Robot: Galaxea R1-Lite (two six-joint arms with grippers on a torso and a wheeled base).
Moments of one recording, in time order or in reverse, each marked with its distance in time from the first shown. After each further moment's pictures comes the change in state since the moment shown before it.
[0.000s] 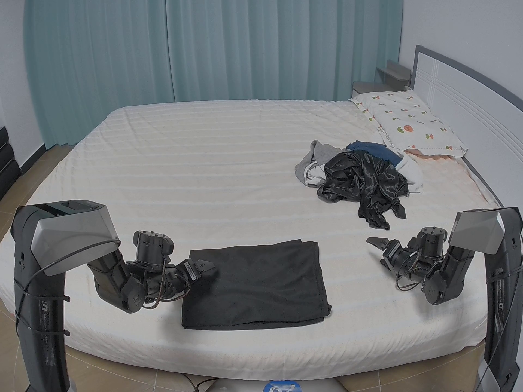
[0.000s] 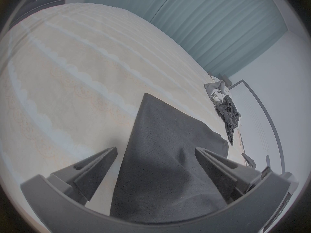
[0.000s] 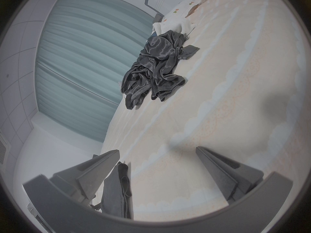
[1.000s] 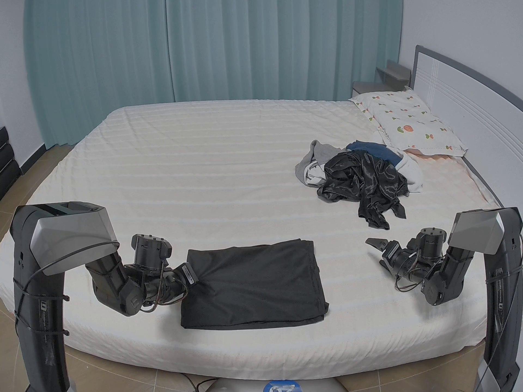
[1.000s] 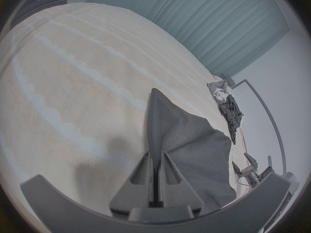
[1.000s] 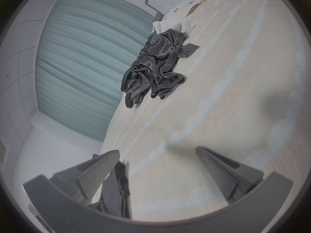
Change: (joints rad) left arm 0.006 -0.007 0.037 -0.014 0.016 -0.008; right arm 0.002 0.001 0.006 -0.001 0.000 0.000
